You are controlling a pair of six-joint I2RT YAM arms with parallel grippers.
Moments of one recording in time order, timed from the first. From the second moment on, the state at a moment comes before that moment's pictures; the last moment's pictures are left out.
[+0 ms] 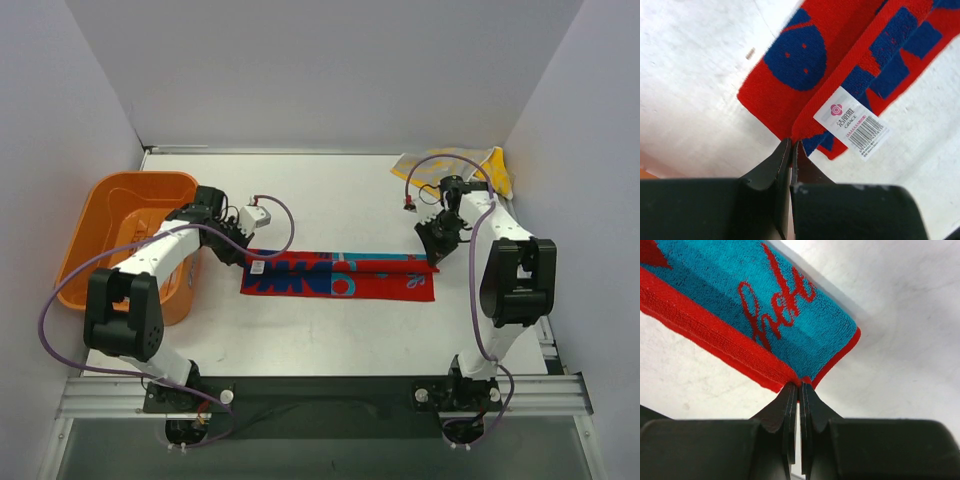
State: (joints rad) left arm -0.19 1.60 1.10 -0.64 0.38 0.62; right arm 0.03 1.81 1.34 -1.01 -0.20 -0.58
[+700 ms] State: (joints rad) left arm -0.23 1.69 1.01 -0.62 0.33 0.58; right arm 0.04 1.84 1.19 -0.94 -0.19 -0.55
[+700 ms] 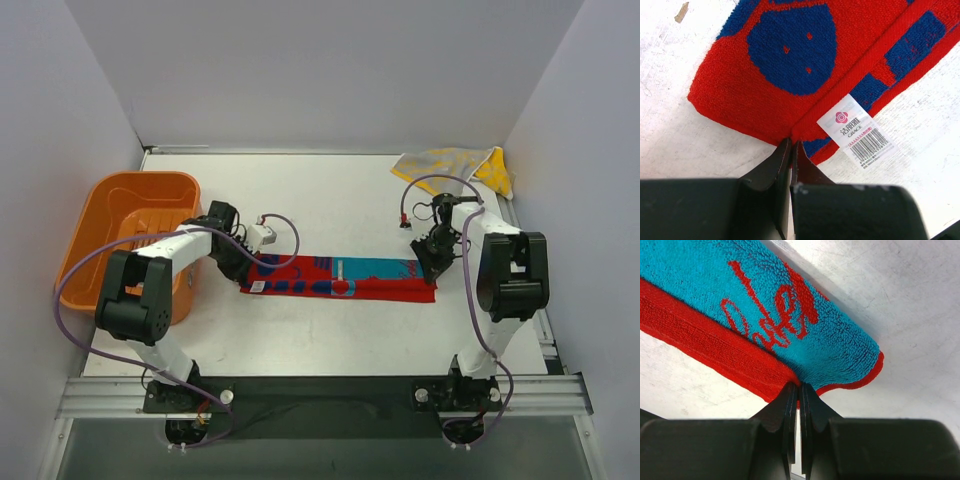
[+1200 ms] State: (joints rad) left arm -0.21 1.67 1.16 -0.61 0.33 0.56; right arm 0.02 1.81 1.31 -0.94 -0.19 -0.53
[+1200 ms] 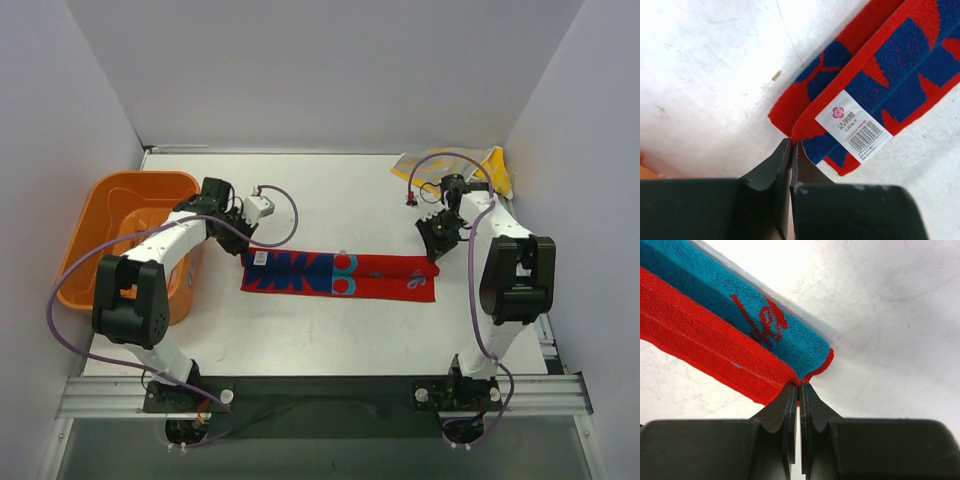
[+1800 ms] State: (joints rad) left arm -0.19 1.61 1.15 -0.51 0.34 0.52; right arm 0.01 1.78 1.38 -0.95 -0.21 -0.52
